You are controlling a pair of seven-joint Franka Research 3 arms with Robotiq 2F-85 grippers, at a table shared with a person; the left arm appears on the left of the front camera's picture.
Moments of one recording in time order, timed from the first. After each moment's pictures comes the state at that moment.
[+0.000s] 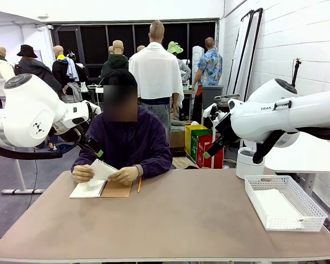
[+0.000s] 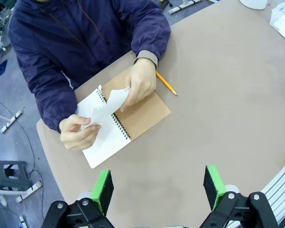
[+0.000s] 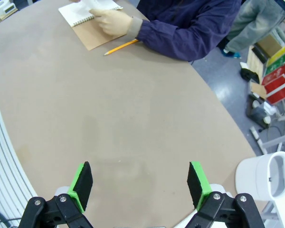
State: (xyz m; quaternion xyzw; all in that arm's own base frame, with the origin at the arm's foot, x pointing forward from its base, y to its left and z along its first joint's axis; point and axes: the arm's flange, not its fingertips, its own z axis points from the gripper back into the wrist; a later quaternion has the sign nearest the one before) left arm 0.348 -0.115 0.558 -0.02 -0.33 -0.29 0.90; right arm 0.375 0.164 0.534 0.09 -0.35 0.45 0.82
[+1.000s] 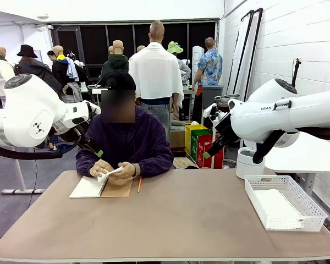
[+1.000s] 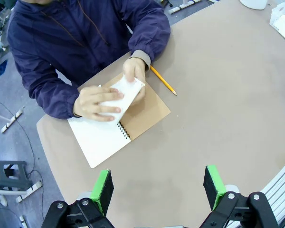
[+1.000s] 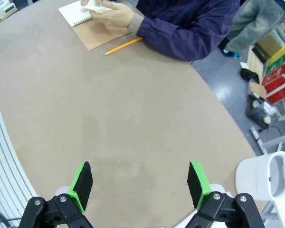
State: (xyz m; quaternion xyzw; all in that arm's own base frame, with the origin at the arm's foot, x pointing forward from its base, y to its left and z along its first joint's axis) left arm 0.348 -0.115 0.558 -0.02 -0.33 -0.29 0.90; right arm 0.375 0.164 0.534 0.09 -0.35 0.45 0.82
